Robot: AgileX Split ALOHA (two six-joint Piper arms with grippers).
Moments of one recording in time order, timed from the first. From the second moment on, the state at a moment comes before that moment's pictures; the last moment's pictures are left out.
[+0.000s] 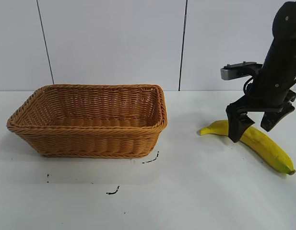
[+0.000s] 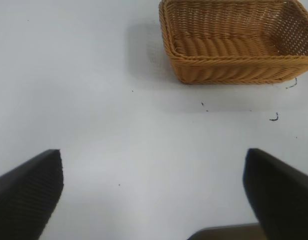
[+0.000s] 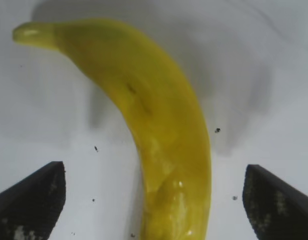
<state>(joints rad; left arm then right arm) -0.02 0.00 -0.49 -0.06 1.07 0.06 0.07 2.13 -1.39 0.09 0.74 -0.36</state>
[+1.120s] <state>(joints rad) -0.02 0.00 -0.49 -0.06 1.07 0.06 0.07 2.16 -1.41 0.02 0.76 -0.31</state>
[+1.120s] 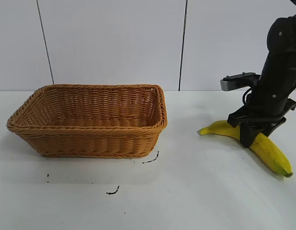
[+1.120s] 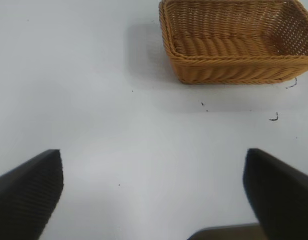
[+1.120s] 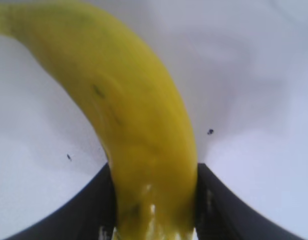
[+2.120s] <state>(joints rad) -0.02 0.00 -0.49 -0.06 1.07 0.06 0.38 2.04 -2.01 0.00 1.13 -0.42</state>
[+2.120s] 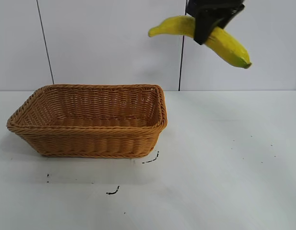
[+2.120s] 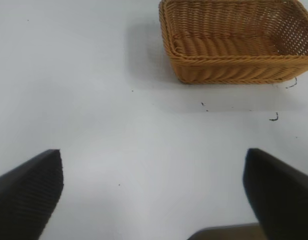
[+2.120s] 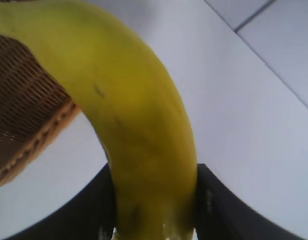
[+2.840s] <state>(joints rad) -0.02 0.00 -0.49 -0.06 1.07 0.06 0.64 2.38 -2.21 -0.01 0.85 -0.66</state>
